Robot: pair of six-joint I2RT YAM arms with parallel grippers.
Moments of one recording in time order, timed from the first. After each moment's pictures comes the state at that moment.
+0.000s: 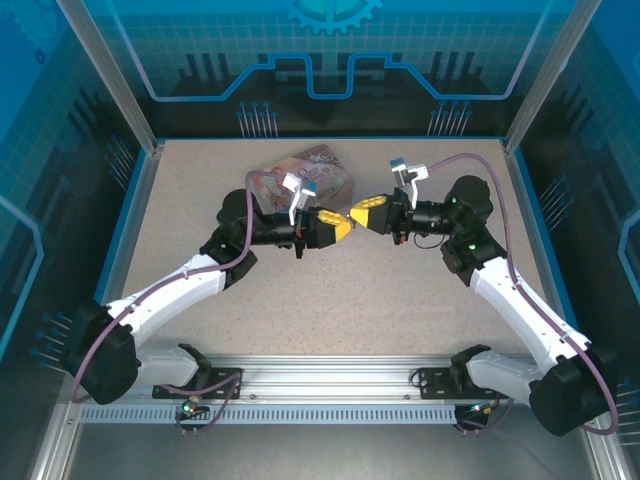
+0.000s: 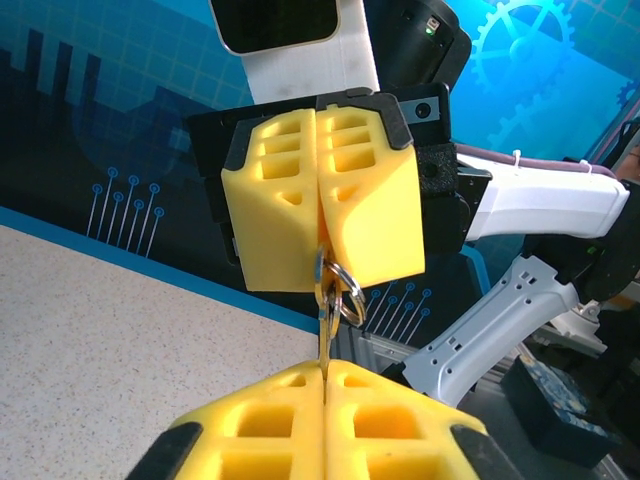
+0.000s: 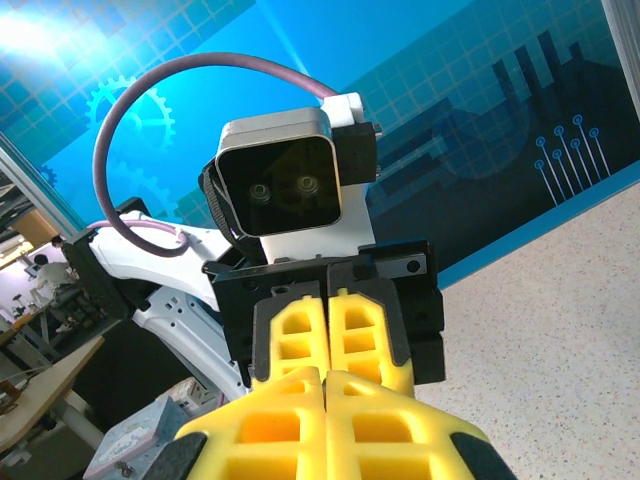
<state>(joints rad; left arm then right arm) -0.59 1.28 0.88 0.55 0.90 -0.50 0.37 1.11 0.91 0.32 -1.08 0.64</state>
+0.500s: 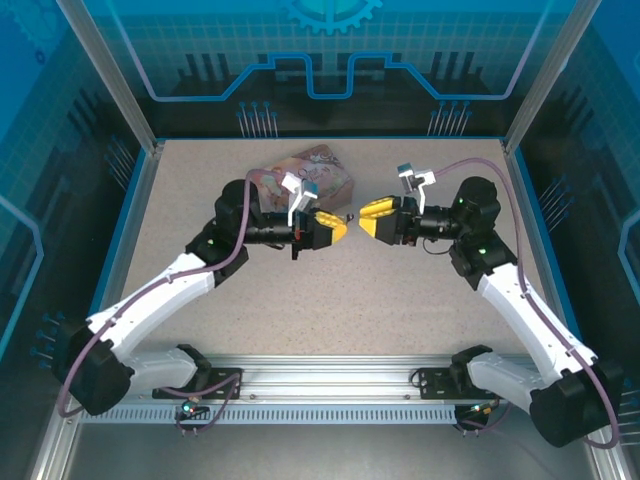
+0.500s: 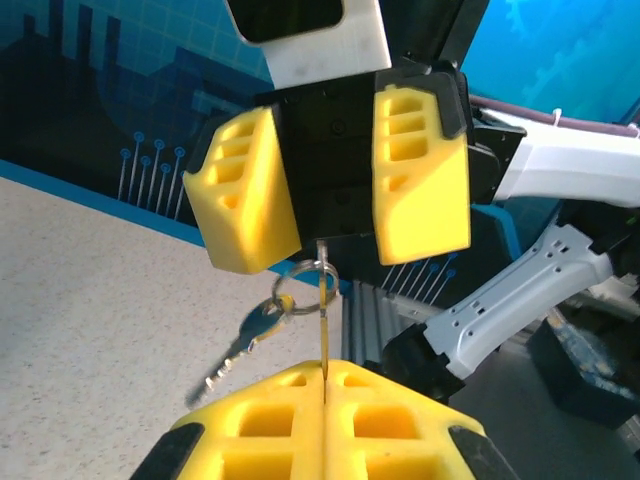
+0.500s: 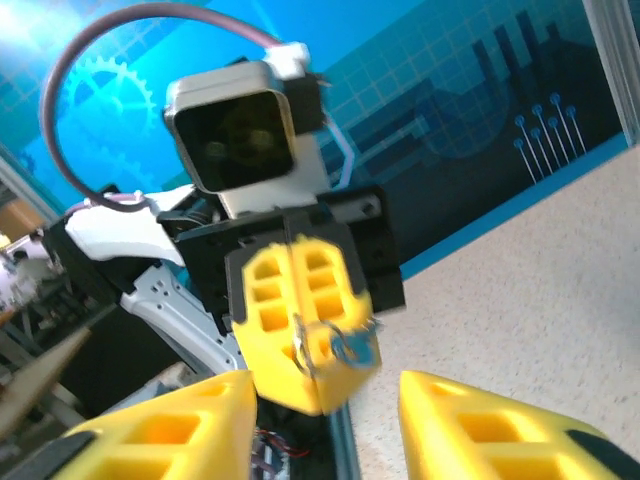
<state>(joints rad) -0.59 1.21 1.02 0.09 0.86 -0.25 0.31 1.04 0.91 0.13 -1.12 0.54</state>
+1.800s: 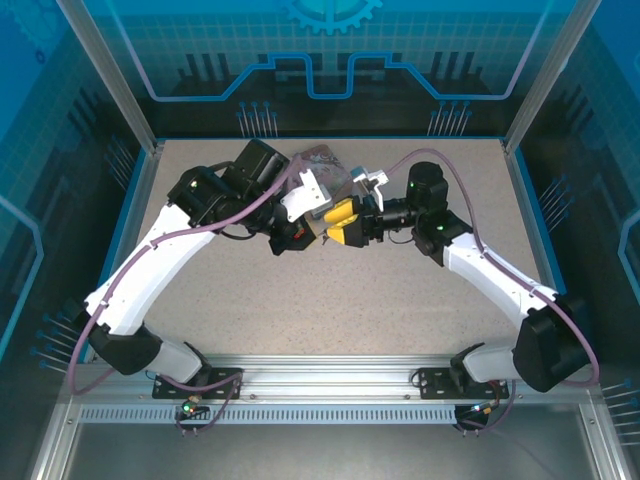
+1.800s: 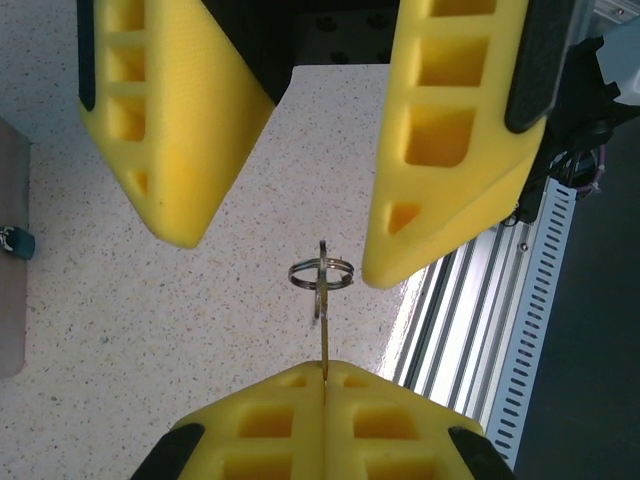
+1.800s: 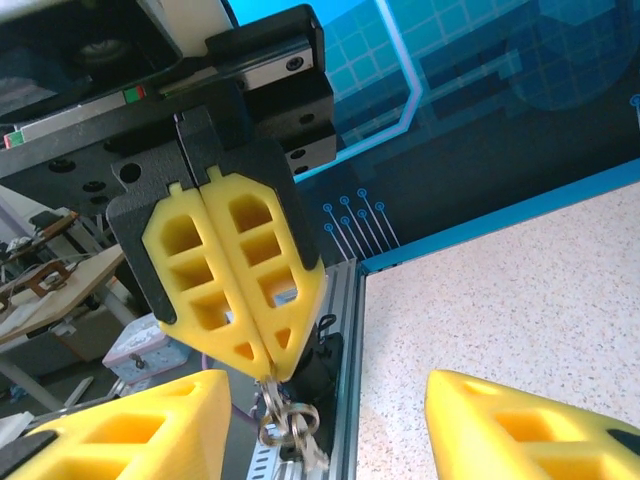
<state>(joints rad) -0.66 1.48 1.83 -1.33 0.42 0.28 0.47 1.35 1.02 0.23 -1.21 0.36</state>
